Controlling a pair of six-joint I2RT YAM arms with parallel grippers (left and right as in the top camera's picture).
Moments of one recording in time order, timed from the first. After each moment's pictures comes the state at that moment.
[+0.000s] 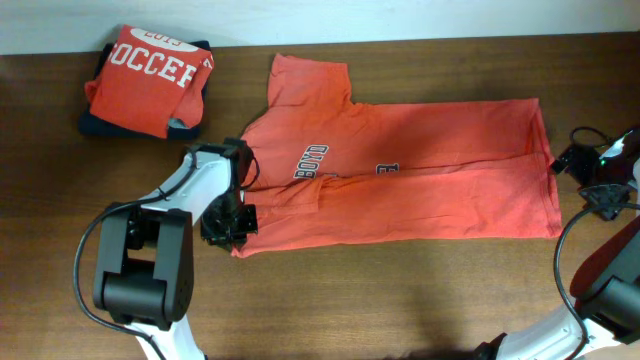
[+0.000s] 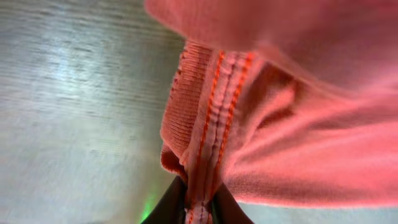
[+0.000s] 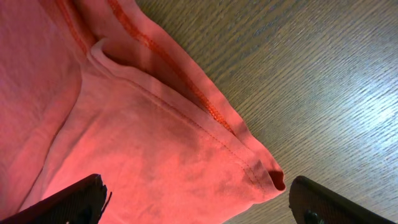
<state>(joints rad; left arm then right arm) -0.21 1.96 1.25 -1.18 0.01 -0.33 -0.64 1.91 1.50 -1.00 -0.16 0.21</state>
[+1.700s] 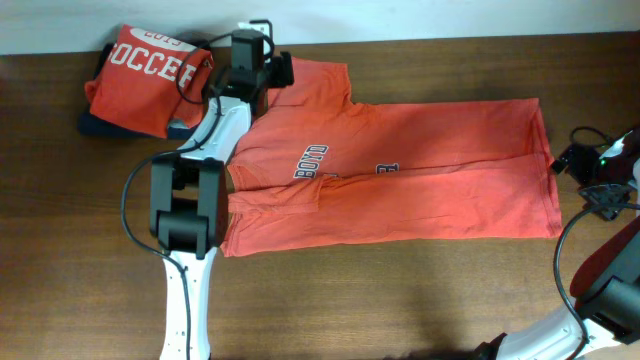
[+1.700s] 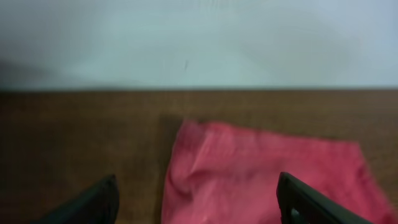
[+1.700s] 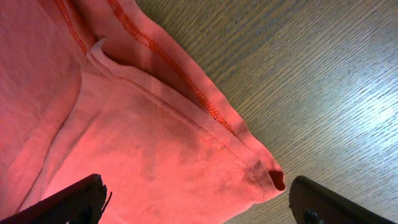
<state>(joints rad) -0.21 2.49 1.99 -0.09 0.02 -0.18 -0.64 1.91 1.50 -1.00 -0.16 0.21</state>
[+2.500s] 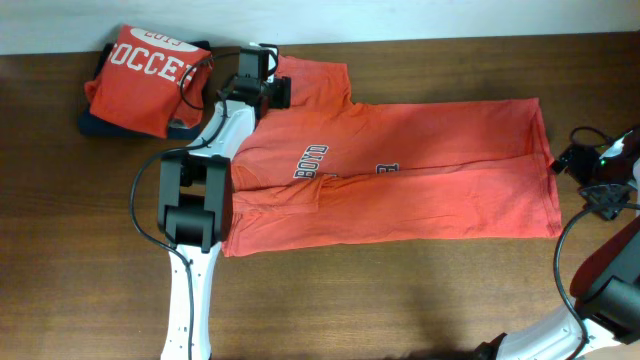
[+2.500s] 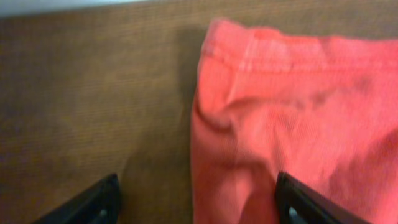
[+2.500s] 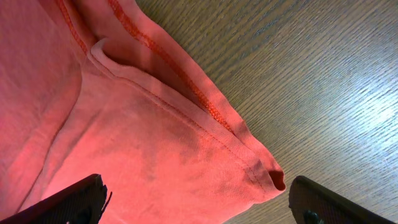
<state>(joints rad) -0.21 2.58 2.05 -0.29 -0.04 -0.04 -0.64 1.91 1.50 -1.00 -0.16 0.21</state>
